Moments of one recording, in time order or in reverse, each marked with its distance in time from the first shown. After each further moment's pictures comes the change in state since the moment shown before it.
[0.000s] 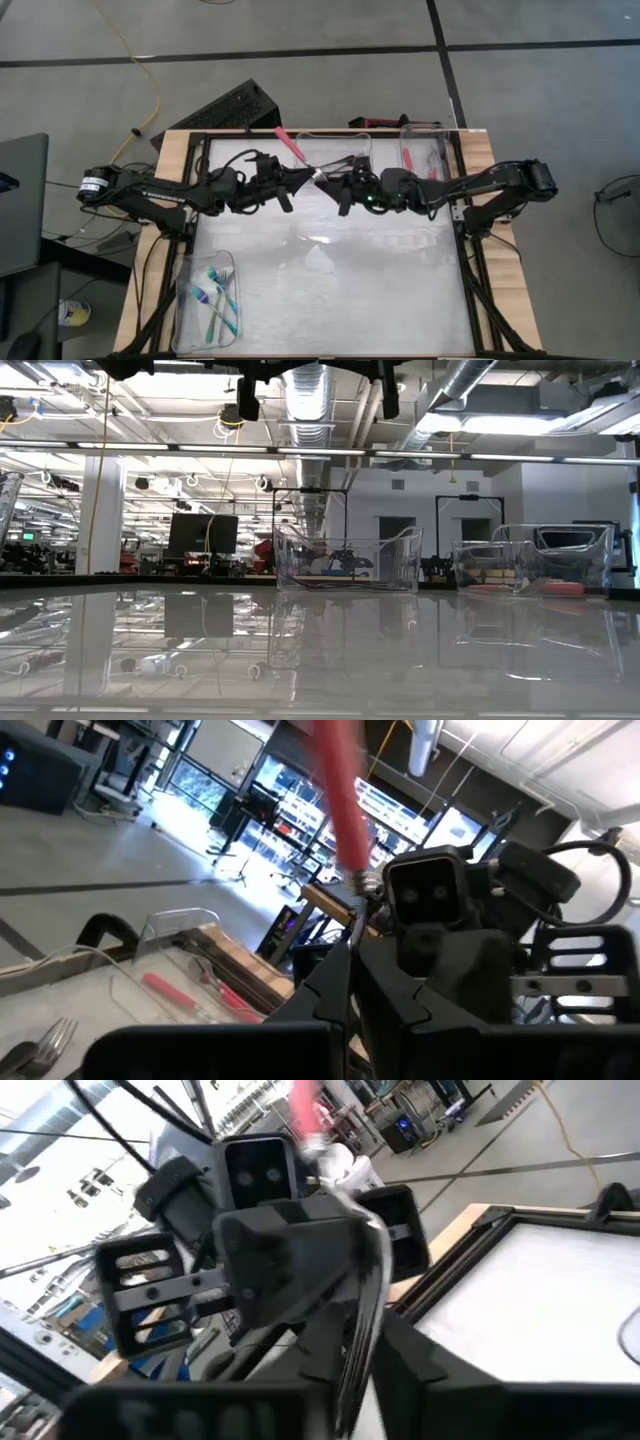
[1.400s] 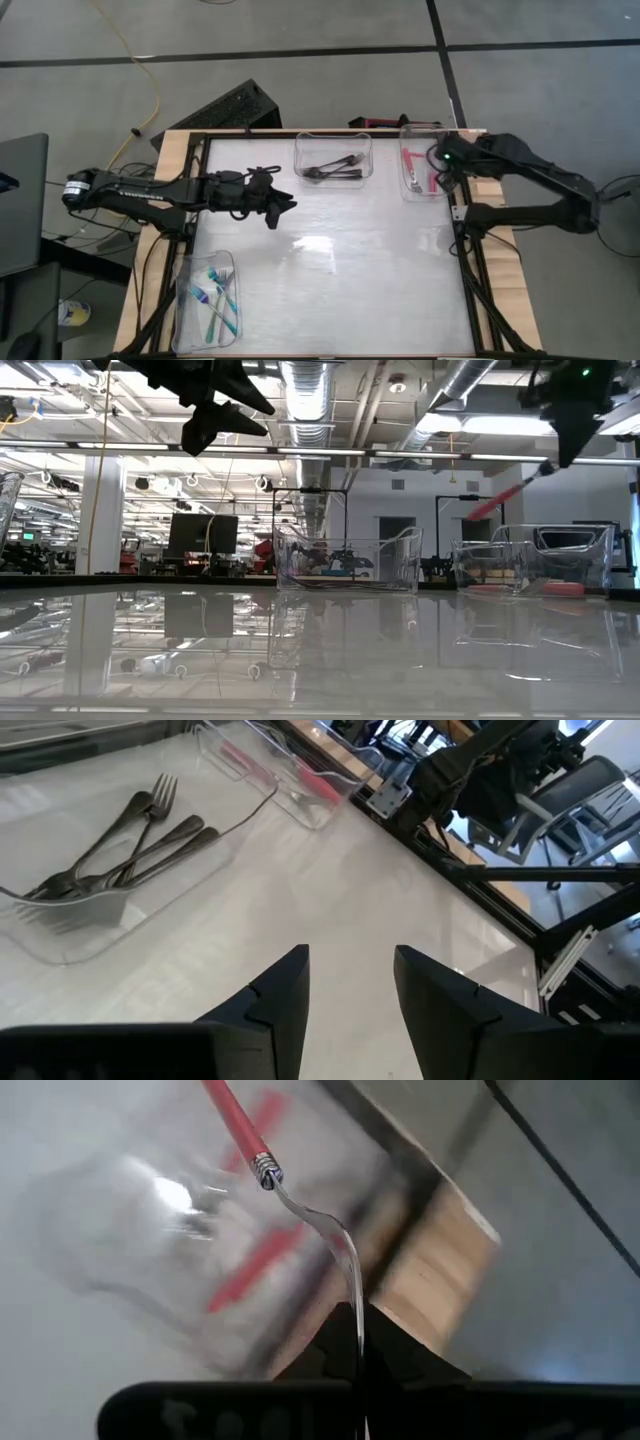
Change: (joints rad) left arm -0.001 -0.197 0.000 -0.779 0.183 -0.143; right arm -0.514 -0.527 0.107 -1.972 0.219 -0.462
